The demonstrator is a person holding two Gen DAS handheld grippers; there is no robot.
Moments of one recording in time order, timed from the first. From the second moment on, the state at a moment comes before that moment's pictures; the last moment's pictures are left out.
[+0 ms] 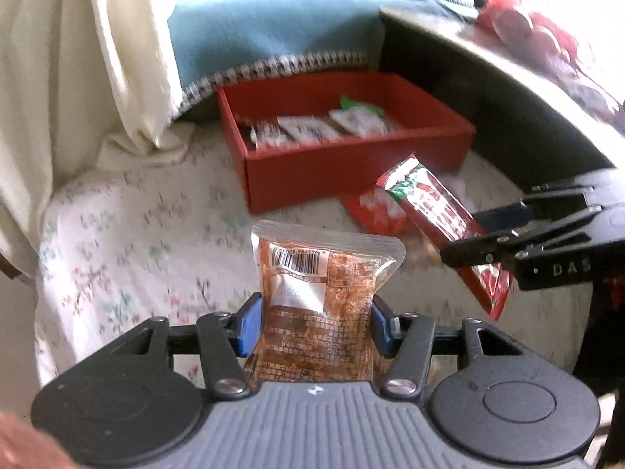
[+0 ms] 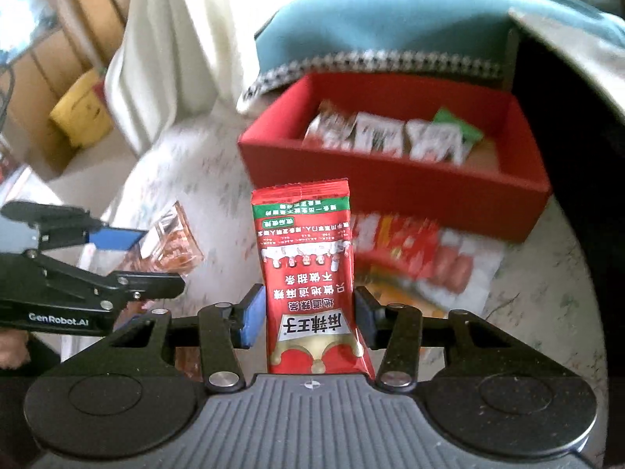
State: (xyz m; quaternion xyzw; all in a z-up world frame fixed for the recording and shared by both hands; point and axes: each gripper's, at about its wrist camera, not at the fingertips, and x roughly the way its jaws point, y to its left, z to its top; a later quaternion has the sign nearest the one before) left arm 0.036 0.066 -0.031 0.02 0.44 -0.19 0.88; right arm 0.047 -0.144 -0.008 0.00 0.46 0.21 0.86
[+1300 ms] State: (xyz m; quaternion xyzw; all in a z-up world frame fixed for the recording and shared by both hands) left arm 0.145 0.039 0.041 -0.08 0.28 -0.10 0.95; right arm 0.158 -0.159 0.052 0.06 0.33 0.12 0.94
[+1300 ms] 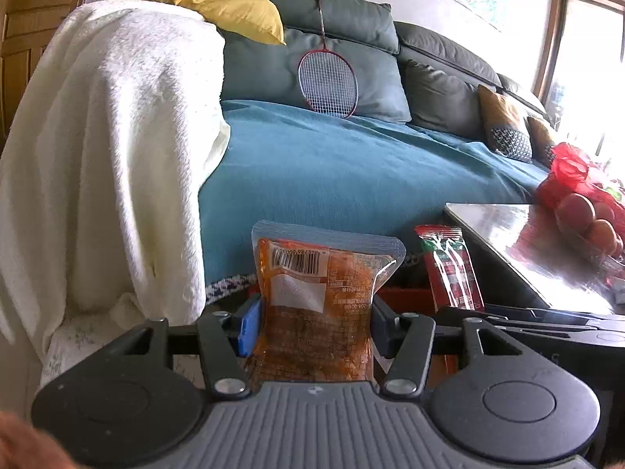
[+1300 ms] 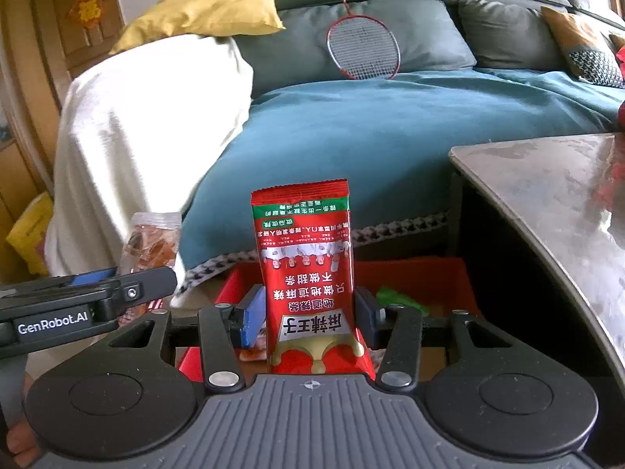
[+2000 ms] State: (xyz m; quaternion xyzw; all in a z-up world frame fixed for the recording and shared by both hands) left arm 0.186 0.021 0.026 -0.06 0.30 -0.09 0.95; right arm 0.205 -0.170 0.031 0.02 0.34 0.08 0.94
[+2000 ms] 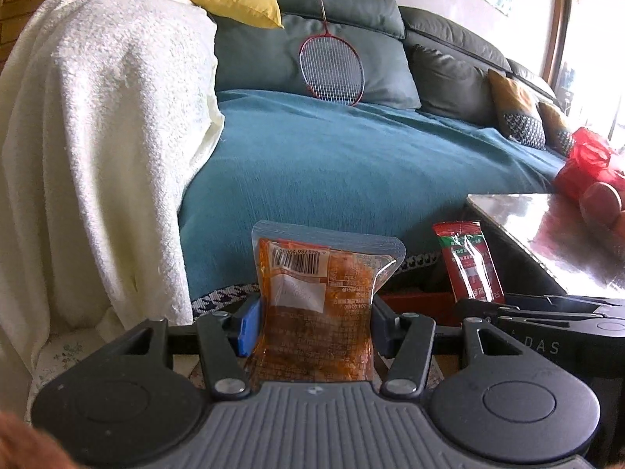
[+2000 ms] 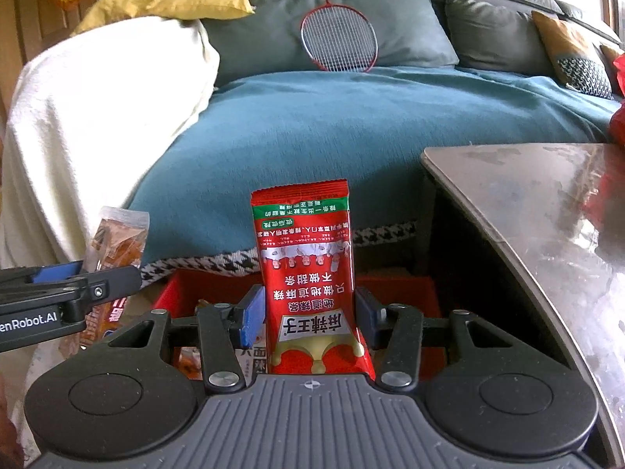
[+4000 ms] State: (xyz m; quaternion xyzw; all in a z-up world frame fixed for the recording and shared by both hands) left arm 0.219 -0.005 -0.027 -0.02 0.39 -0.07 0.92; right arm 0.218 -0.157 -0.029 -0.01 0.44 0.08 0.89
